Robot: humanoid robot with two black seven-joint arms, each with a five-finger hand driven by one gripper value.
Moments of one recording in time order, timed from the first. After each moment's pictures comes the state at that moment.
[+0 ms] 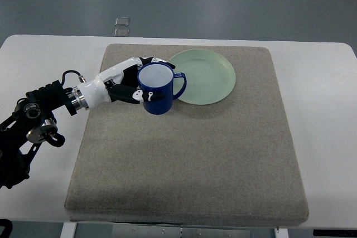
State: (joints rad) left arm -0.41 0.32 -1.19 -1.24 1.08 -0.61 -0.15; right arm 0.02 0.00 0.02 0.11 -0.03 0.19 0.19
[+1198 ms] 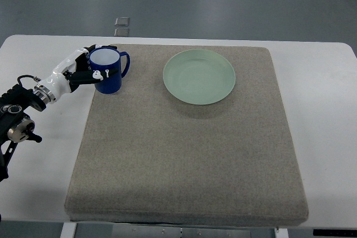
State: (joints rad) left arm -0.45 0.34 -1.21 -0.94 1.07 -0.39 -0.26; right arm 0.02 0.00 0.02 0.11 -0.03 0.19 0.19
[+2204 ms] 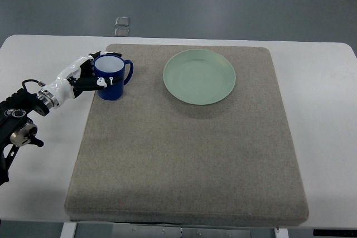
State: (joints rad) left arm -0.44 0.35 -1.17 -0.94 1.07 -0.40 -0.26; right arm 0.02 0.00 0.02 0.11 -0.03 0.19 0.19
